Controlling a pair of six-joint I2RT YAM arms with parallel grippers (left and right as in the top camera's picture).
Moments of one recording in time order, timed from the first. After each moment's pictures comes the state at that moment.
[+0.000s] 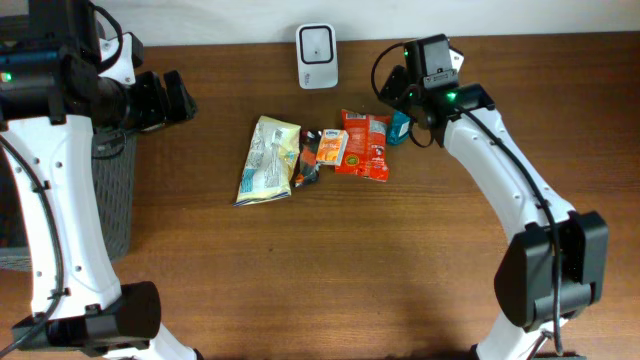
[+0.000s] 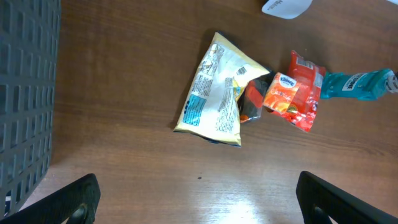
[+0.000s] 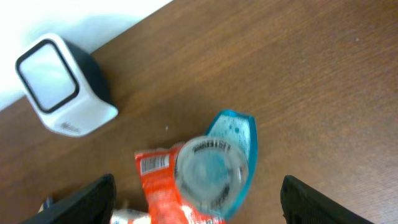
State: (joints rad) left arm 0.09 1.82 2.32 -1.66 0.23 -0.18; right arm 0.25 1.89 1.60 -0.60 0.18 0.71
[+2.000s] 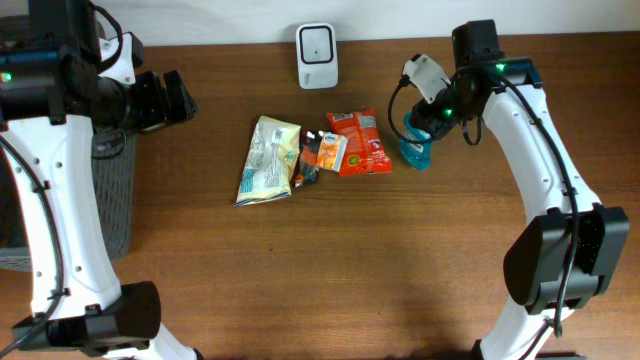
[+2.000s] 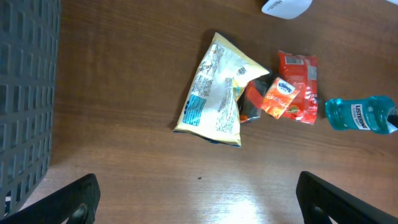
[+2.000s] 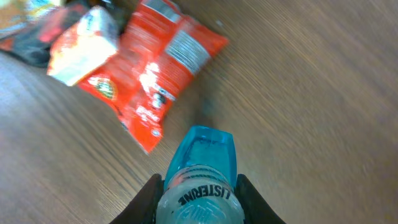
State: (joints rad) left arm 0.09 1.82 2.32 -1.66 0.23 -0.18; right arm 0.08 1.94 1.78 -1.01 -0.28 -0.63
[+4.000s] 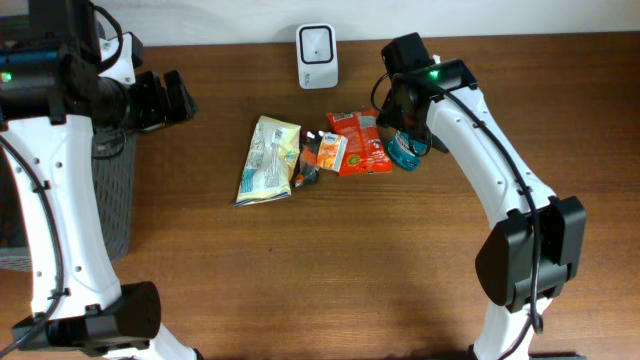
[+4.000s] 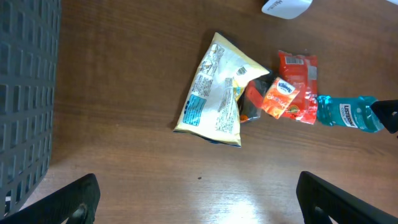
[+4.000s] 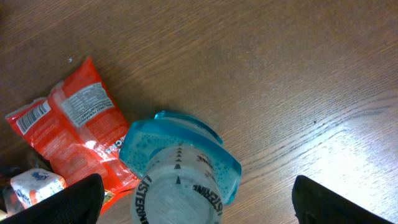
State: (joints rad) left arm 0.09 1.82 2.32 -1.66 0.23 -0.18; right arm 0.30 2.00 1.85 -1.15 0.28 0.77
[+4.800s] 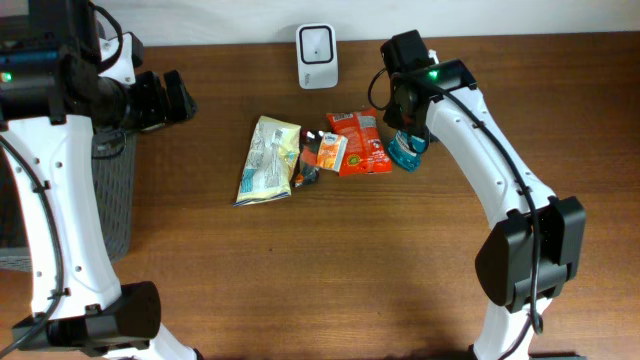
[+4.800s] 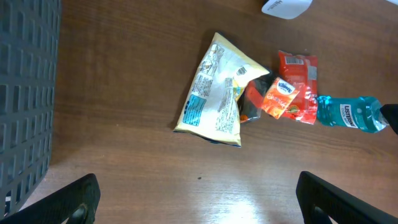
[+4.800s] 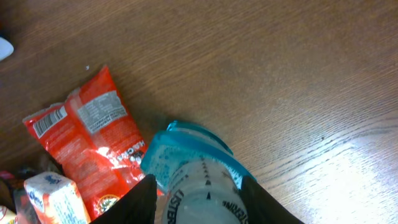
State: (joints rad) left arm 0.09 1.82 2.32 -1.66 0.23 -0.18; right arm 0.30 2.00 1.85 -1.10 0.29 0.73
